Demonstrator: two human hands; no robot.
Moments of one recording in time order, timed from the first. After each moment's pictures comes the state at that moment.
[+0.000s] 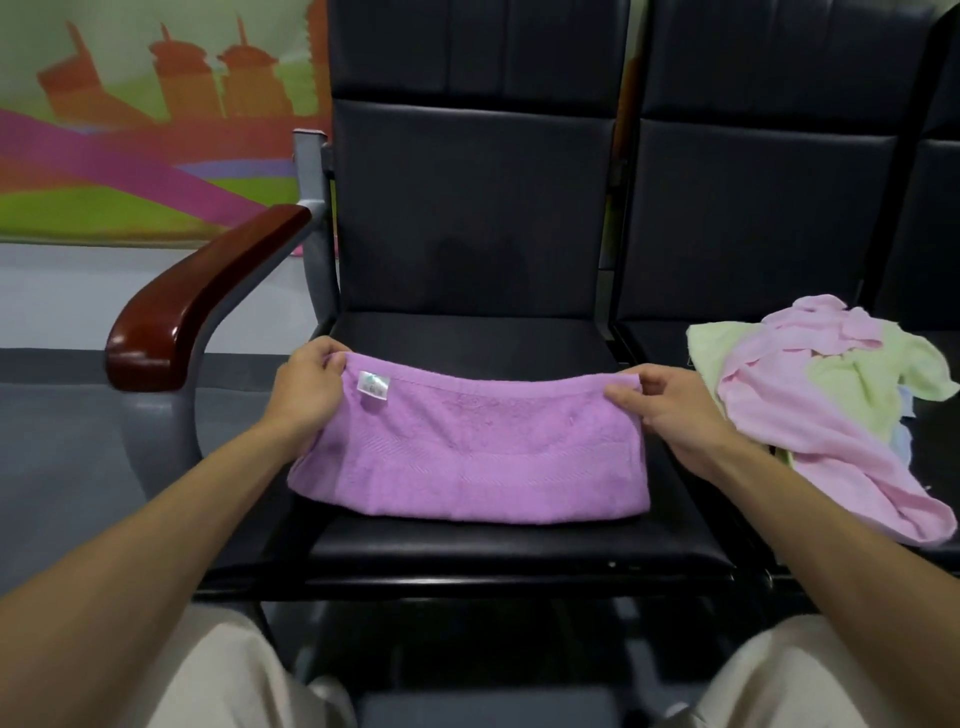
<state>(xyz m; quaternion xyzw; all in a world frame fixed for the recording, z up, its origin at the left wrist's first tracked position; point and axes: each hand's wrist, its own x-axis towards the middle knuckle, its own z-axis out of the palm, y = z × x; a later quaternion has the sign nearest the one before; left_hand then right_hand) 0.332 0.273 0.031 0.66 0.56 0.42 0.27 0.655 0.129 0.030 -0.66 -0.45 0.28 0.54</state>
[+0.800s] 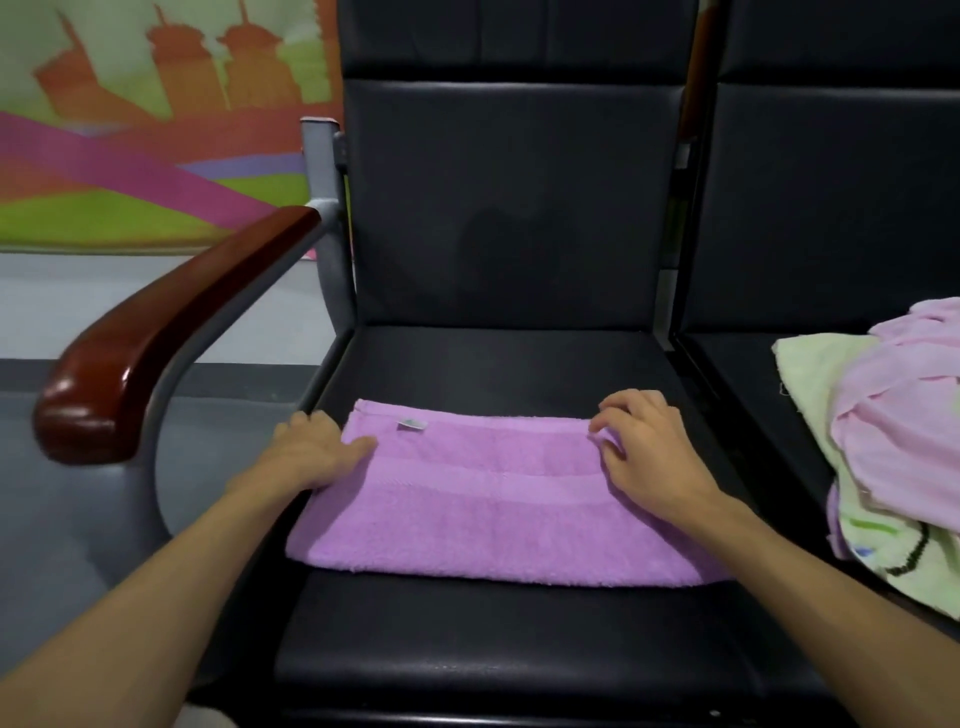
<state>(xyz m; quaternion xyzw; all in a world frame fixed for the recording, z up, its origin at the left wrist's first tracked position) 0.323 0.359 -0.012 0.71 0.69 0.00 0.14 0.643 0.226 -0.030 -0.72 -0.67 -0.07 0.20</state>
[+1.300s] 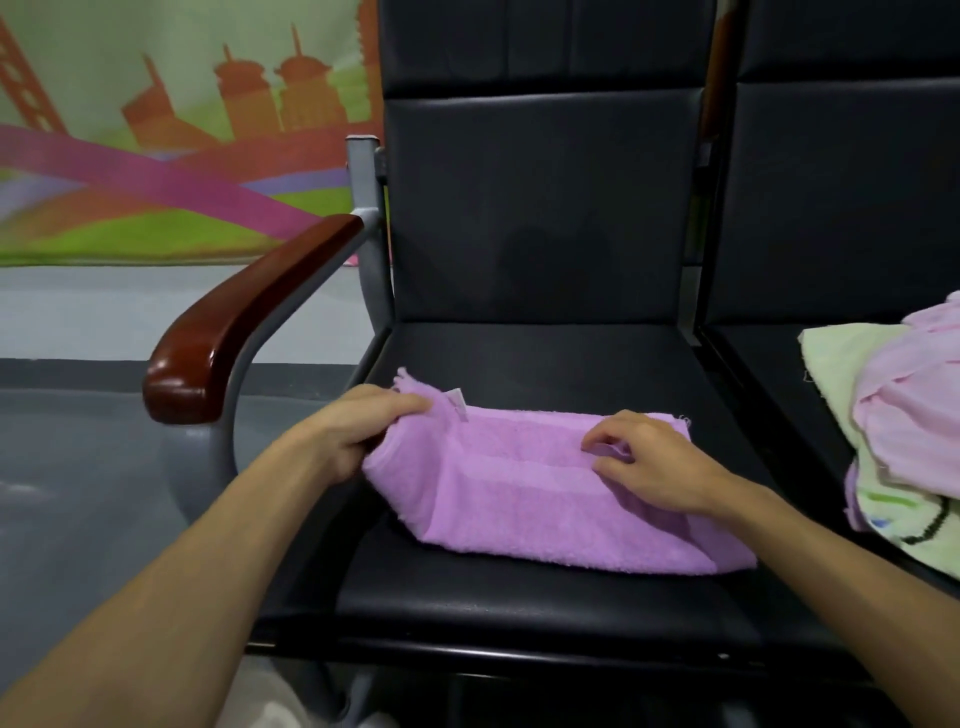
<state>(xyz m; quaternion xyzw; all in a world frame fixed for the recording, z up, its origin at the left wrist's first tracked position) 0.334 0.292 0.040 0.52 0.58 0.25 0.57 0.622 0.203 -0.017 -0.66 -0.72 0.13 0.18</state>
